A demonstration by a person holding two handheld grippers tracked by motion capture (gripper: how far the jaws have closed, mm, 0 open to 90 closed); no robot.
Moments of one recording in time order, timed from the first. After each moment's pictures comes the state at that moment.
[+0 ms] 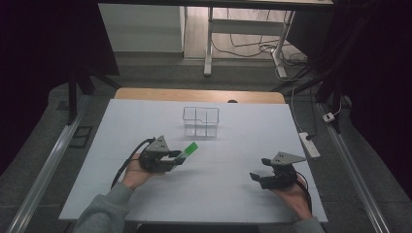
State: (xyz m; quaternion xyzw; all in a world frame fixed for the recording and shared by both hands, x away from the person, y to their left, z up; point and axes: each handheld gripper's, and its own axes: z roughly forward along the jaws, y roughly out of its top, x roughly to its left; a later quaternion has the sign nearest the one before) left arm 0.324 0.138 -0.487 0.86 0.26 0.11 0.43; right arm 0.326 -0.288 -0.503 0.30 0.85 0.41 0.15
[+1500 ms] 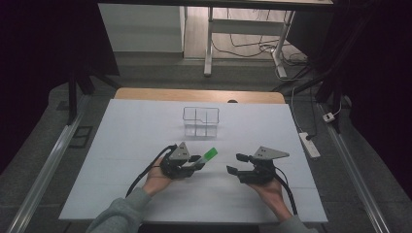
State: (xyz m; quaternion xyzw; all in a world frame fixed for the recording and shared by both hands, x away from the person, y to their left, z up) left arm 0.320 0.079 -0.500 0.86 0.23 0.12 0.44; right arm 0.327 -0.224 -0.491 0.28 0.80 0.52 0.10
